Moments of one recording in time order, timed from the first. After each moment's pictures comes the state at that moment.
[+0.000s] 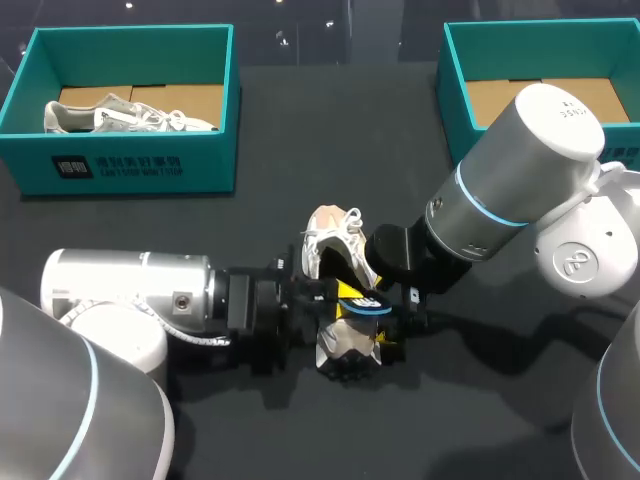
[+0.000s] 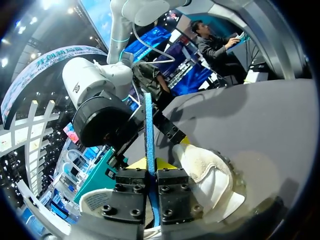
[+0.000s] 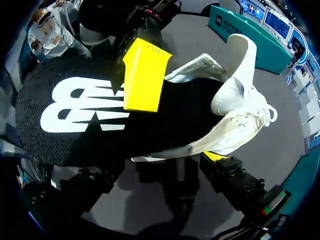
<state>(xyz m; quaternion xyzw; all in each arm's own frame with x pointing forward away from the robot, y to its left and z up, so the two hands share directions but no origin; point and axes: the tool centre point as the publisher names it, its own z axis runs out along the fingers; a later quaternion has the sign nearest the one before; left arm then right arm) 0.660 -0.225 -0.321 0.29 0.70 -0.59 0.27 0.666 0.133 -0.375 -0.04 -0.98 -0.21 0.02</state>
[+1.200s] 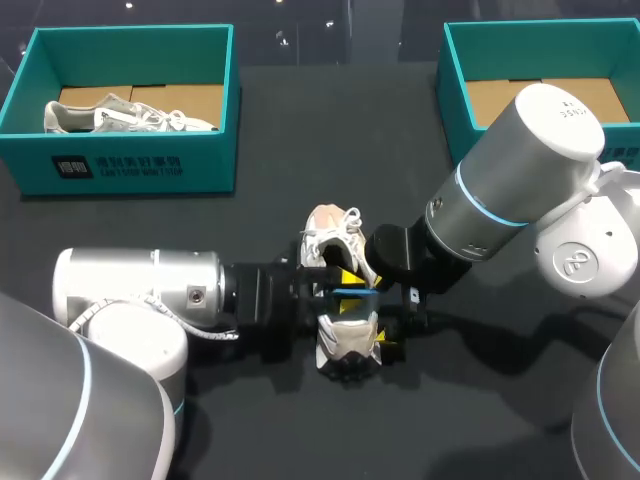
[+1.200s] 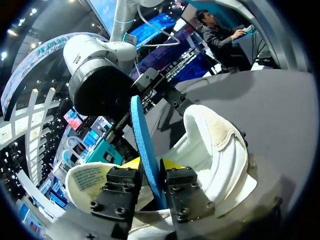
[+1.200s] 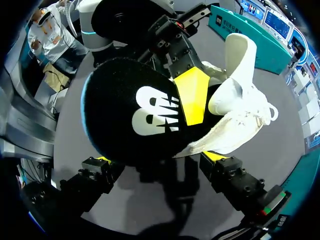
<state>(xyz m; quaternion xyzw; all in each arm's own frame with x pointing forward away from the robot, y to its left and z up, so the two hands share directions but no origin) 0.689 -0.229 -0.343 0.26 0.74 -0.56 0.27 0.666 0.133 -0.375 -0.04 -0.98 -0.21 0.02</state>
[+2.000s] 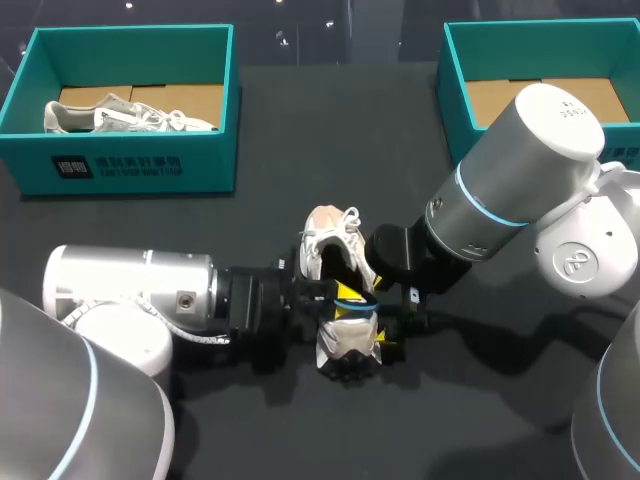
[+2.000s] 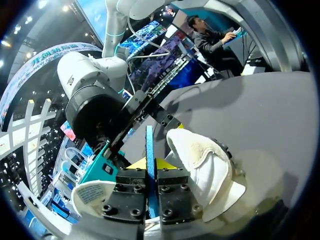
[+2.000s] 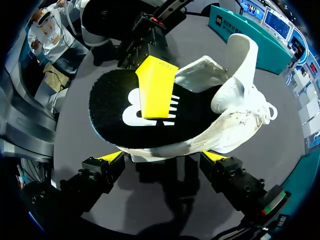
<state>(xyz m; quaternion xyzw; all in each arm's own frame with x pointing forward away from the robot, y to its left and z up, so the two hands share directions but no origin) 0.668 -0.223 -0.336 0.30 0.72 -0.57 0.27 0.666 0.133 -0.375 -0.04 -0.98 -0.21 0.02</state>
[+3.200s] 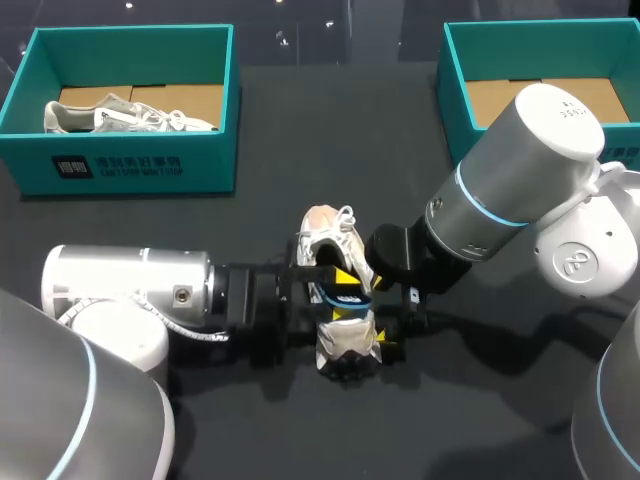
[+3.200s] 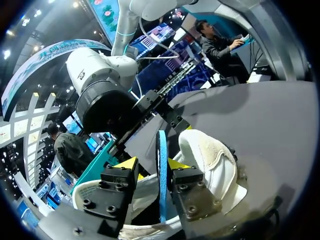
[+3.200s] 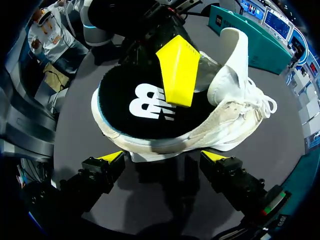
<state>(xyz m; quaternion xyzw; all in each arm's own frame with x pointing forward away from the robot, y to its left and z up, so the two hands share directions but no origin) 0.671 -0.221 -0.328 0.27 0.72 -0.59 0.25 0.666 0.133 -0.375 -0.04 -0.98 -0.21 0.02</state>
